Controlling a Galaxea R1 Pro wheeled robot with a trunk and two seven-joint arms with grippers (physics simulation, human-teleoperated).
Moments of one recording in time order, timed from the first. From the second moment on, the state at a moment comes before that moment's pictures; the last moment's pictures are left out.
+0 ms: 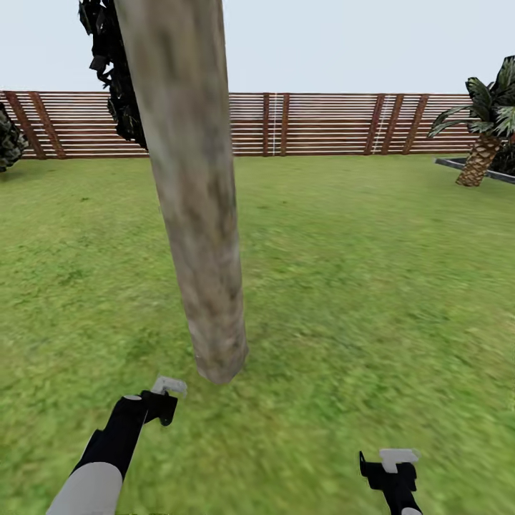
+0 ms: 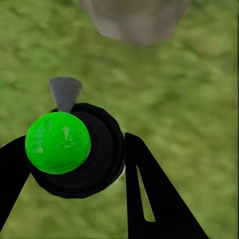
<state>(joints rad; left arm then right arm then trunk) -0.58 -0.06 0.44 -0.75 -0.71 0.39 -0.40 -0.51 -0.11 0.17 -0.04 -0.09 -0.50 -0.18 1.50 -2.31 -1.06</state>
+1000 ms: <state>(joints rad) -0.72 0.06 0.30 -0.81 -0.68 0.72 -0.71 -0.51 -0.11 0.17 -0.04 -0.09 -0.50 -0.18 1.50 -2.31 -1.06</state>
